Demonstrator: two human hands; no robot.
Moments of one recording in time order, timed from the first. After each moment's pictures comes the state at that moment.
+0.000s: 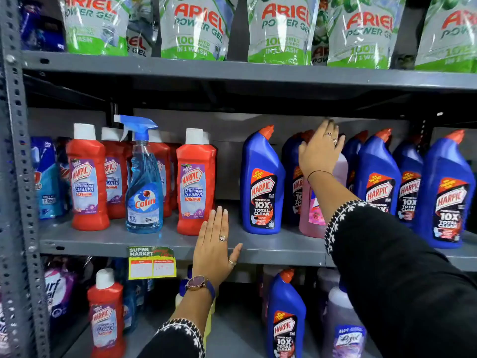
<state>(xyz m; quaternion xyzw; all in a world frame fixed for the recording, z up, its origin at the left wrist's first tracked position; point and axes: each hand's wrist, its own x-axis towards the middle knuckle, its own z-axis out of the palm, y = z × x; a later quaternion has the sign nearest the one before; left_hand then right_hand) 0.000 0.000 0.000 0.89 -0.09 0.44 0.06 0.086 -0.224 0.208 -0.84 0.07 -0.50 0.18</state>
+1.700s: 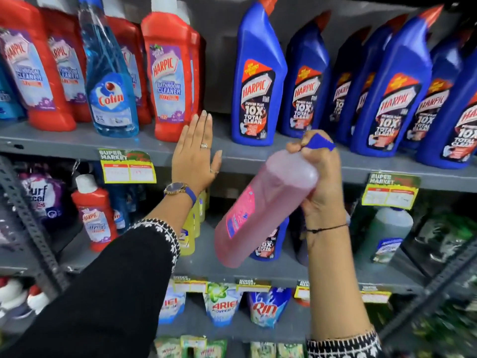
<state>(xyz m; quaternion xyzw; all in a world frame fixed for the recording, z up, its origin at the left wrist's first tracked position) 0.016 -0.001 -0.015 0.85 -0.09 0.51 0.03 -0.060 -0.218 0.033 -0.44 -0.27 -0.14 0.85</state>
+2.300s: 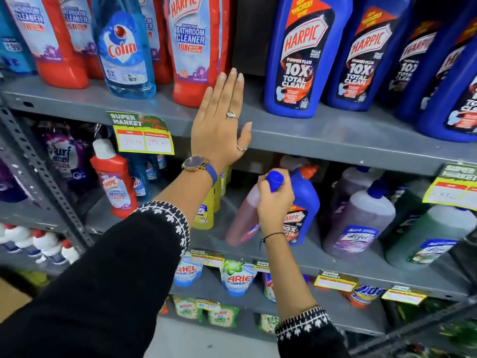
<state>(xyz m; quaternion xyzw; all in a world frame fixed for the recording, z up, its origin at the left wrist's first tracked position) 0.024 0.001 -0.020 0.82 -0.09 0.57 0.02 0.011 -0.129 -0.127 -0.68 -0.04 -0.29 0.67</state>
